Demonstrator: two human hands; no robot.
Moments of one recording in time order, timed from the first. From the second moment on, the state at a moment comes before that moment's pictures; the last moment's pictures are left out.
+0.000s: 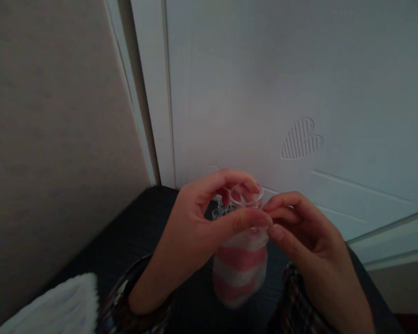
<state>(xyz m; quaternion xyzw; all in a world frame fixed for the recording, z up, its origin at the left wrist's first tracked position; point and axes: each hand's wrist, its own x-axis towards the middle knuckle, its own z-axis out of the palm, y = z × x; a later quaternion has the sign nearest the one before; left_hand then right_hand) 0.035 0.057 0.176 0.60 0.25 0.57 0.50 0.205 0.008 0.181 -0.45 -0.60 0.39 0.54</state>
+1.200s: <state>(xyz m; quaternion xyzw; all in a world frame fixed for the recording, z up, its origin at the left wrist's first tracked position) 0.036 0.066 0.189 0.53 0.30 0.44 0.66 0.195 0.020 0.170 -0.43 -0.52 0.37 0.64</state>
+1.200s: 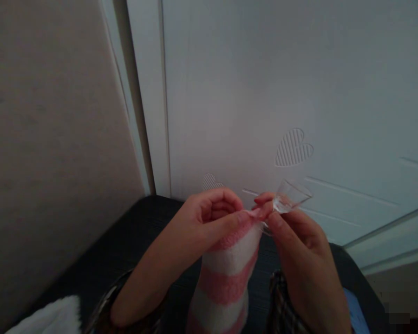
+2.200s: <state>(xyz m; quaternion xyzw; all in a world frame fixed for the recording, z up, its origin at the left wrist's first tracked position) 0.037 0.073 0.179 0.55 0.25 0.39 0.70 0.197 0.015 0.181 -0.50 -0.55 0.31 0.59</state>
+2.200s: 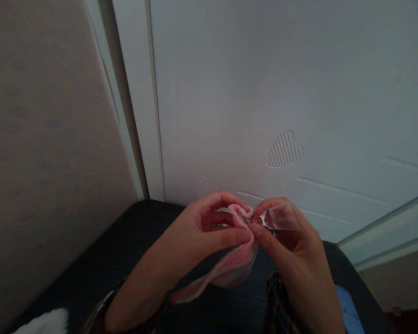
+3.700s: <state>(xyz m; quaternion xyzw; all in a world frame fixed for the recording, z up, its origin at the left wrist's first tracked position) 0.033 0.070 0.180 0.72 0.36 0.40 0.43 0.197 0.011 0.178 -0.50 -0.64 0.15 0.57</state>
